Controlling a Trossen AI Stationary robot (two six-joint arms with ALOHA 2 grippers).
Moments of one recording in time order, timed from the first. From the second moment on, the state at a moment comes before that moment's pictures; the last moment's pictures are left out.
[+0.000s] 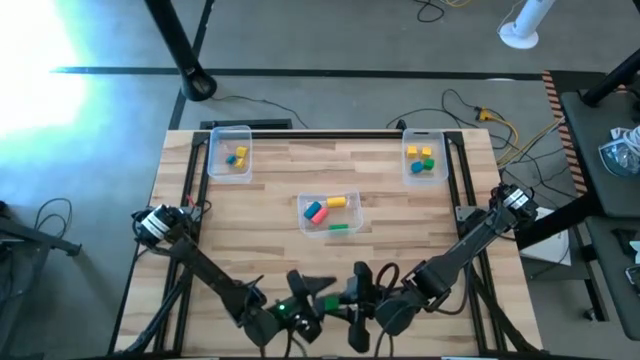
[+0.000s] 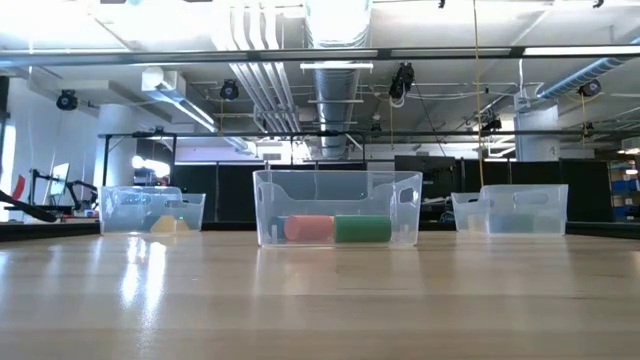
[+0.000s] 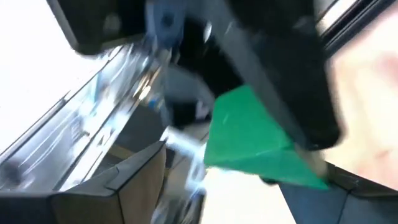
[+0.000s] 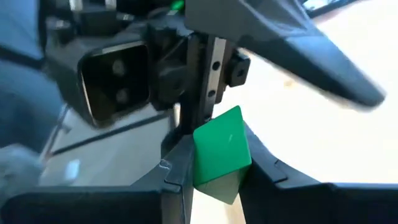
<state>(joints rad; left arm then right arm) -0.72 1.97 1.30 0.66 -1.16 0.97 0.66 1.78 1.49 -0.23 0.50 0.71</state>
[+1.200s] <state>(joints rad) -0.61 1.97 1.29 0.33 -1.27 0.92 0.56 1.80 1.42 -0.41 0.81 0.81</state>
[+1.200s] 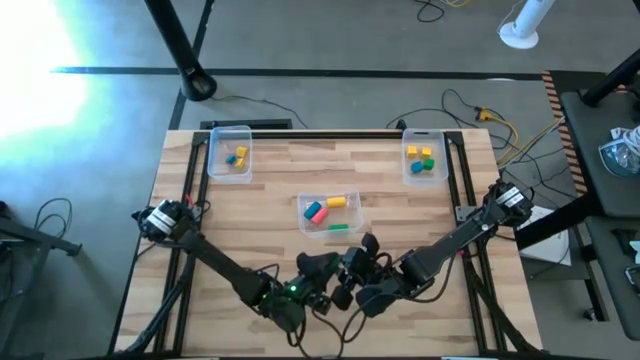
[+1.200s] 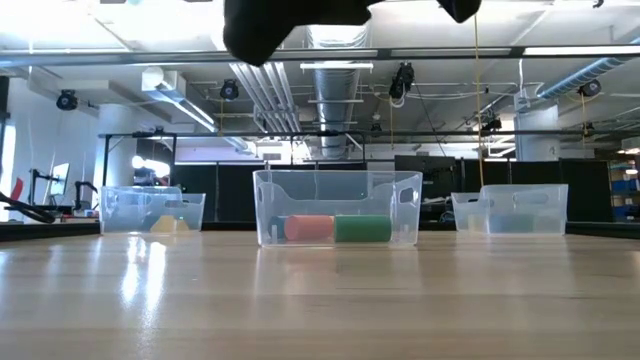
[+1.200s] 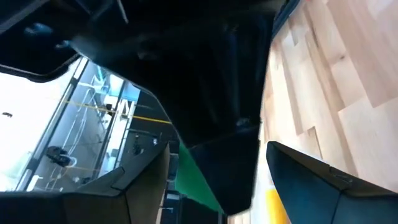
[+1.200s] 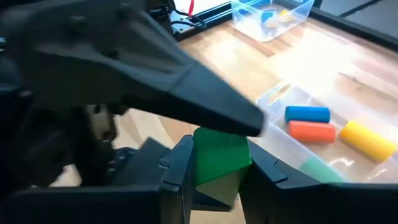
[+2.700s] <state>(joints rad) -0.66 1.93 1.29 0.14 -1.21 0.67 0.65 1.75 1.40 -0.43 0.76 0.85</state>
